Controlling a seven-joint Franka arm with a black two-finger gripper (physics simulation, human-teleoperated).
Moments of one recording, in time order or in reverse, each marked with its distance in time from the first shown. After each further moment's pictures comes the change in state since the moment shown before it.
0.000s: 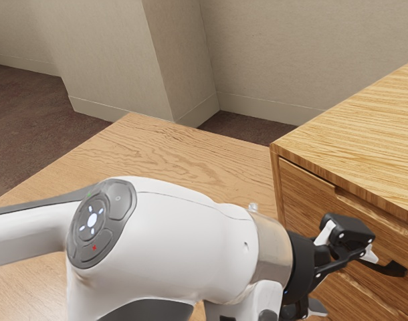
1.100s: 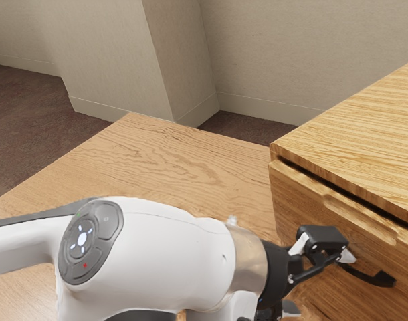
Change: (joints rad) arm 0.023 0.023 0.000 -0.046 0.002 0.037 0.045
